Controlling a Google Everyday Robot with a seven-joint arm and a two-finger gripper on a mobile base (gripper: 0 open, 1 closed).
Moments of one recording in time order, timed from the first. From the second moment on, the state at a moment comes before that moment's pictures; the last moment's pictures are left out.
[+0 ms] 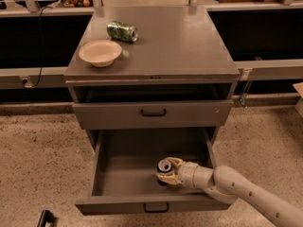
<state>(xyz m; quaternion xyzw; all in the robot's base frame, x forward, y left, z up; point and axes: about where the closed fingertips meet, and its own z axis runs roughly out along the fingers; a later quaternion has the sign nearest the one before) 0.556 -0.070 0.431 -0.40 0.73 0.28 0.48</state>
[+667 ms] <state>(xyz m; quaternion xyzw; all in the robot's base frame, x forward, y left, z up) 0.542 -0.074 0.505 -0.39 0.70 0.36 0.48</state>
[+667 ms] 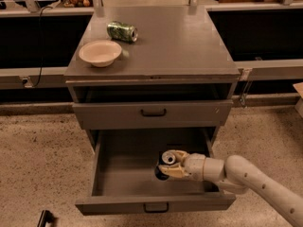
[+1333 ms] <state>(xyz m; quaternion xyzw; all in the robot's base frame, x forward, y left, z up) 0.537 -0.095 0.670 -0.49 0.66 0.36 0.45</state>
